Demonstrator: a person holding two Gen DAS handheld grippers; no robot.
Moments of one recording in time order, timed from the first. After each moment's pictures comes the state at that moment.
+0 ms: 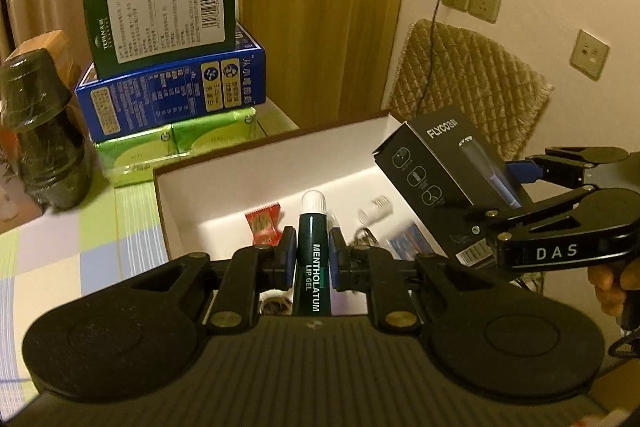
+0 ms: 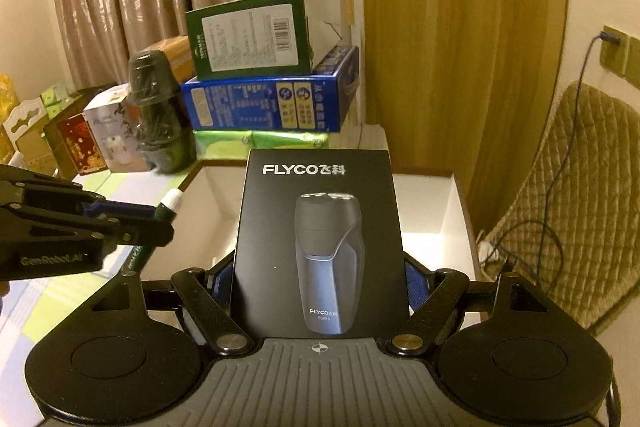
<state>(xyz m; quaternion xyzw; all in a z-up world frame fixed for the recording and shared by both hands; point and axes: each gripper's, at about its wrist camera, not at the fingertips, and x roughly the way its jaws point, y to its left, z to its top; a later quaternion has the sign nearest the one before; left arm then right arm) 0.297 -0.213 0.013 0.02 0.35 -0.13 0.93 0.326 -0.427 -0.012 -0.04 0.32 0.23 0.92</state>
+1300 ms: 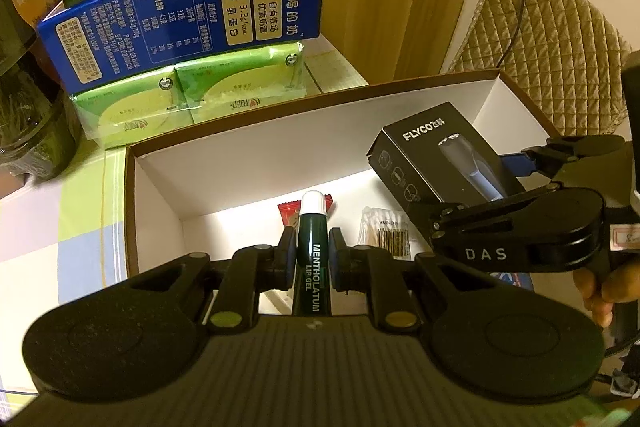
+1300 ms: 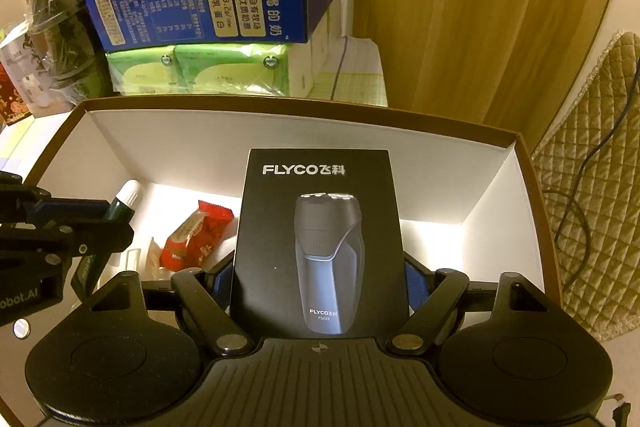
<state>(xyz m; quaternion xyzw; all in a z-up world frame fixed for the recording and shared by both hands) 0.425 -0.216 -0.061 0.01 0.45 -0.06 0.89 0.477 -0.390 -0.104 -0.09 0.44 0.20 0.87</state>
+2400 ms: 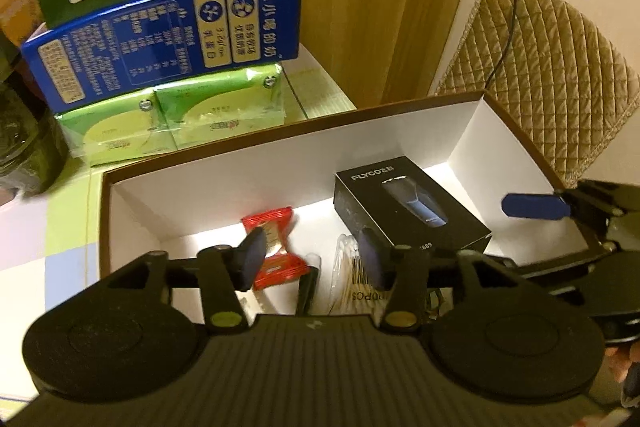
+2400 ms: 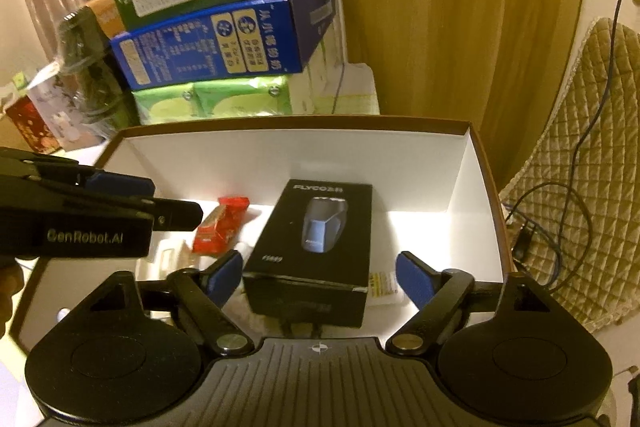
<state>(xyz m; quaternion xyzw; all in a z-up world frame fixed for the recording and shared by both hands) 0.431 -0.233 -0.052 0.01 0.44 -0.07 0.90 0.436 -0.428 -0.077 -0.03 0.41 0.22 0.88</state>
